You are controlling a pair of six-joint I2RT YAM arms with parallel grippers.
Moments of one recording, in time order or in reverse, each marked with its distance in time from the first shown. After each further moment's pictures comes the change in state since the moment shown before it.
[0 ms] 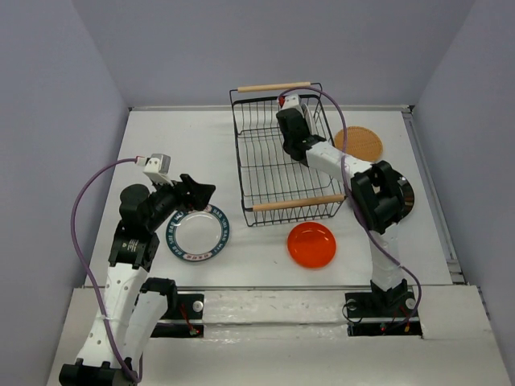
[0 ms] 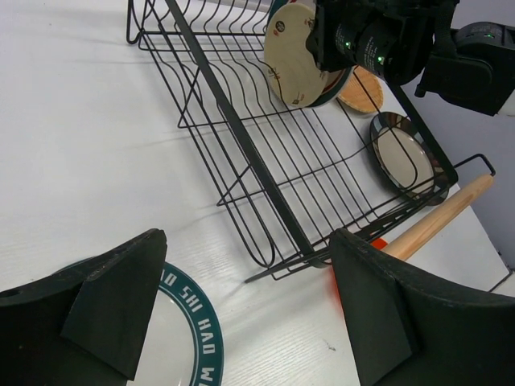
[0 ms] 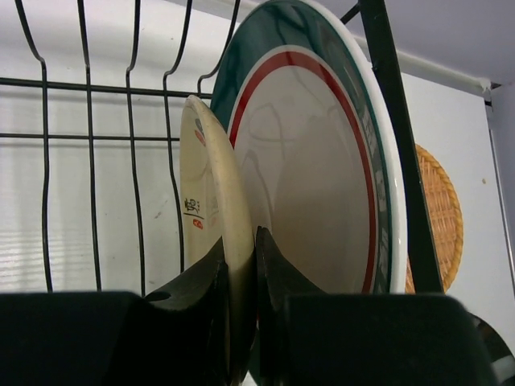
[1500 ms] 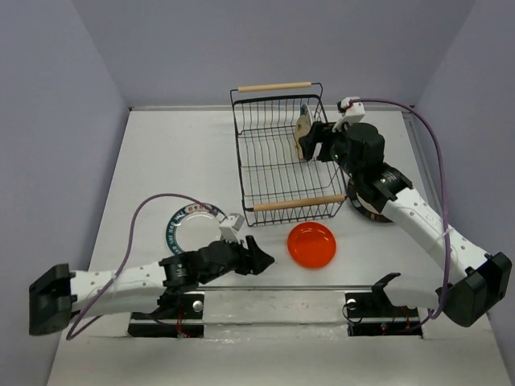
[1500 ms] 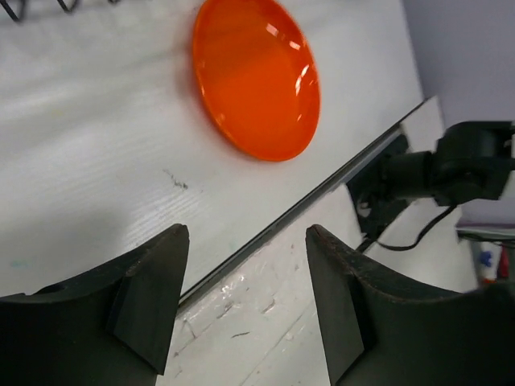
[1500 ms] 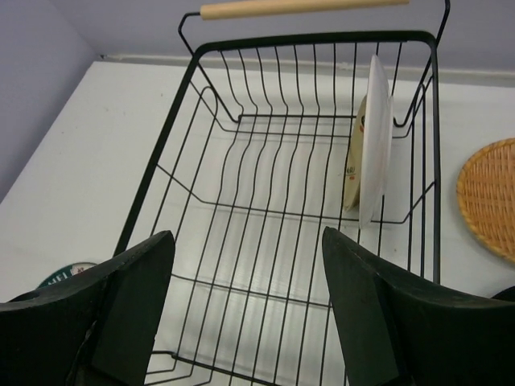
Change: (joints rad) left arm -1.025 0.076 -0.358 0.238 -0.590 -0.542; right arm 0.000 -0.892 -0.497 -0.039 -0.545 0.378
